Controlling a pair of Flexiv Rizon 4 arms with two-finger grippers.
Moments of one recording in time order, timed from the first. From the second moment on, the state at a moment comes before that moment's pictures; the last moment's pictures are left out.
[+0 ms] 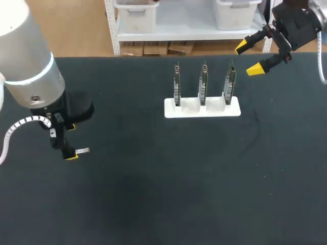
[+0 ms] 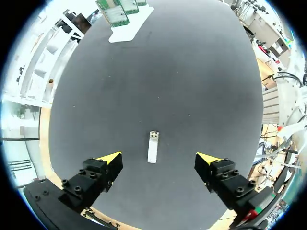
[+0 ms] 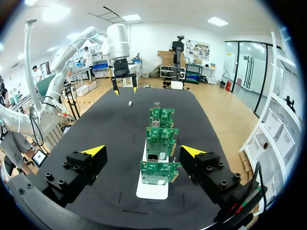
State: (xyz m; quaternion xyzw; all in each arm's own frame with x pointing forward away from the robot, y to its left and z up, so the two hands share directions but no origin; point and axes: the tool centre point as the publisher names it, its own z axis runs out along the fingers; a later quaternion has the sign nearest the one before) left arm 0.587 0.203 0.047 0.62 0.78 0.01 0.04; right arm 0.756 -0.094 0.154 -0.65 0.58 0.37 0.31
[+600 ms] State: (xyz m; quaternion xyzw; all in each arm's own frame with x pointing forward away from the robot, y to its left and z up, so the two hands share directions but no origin) left arm 0.585 0.215 0.019 0.60 0.80 -0.01 0.02; right arm 0.756 -0.094 0.154 -0.65 0.58 0.37 0.31
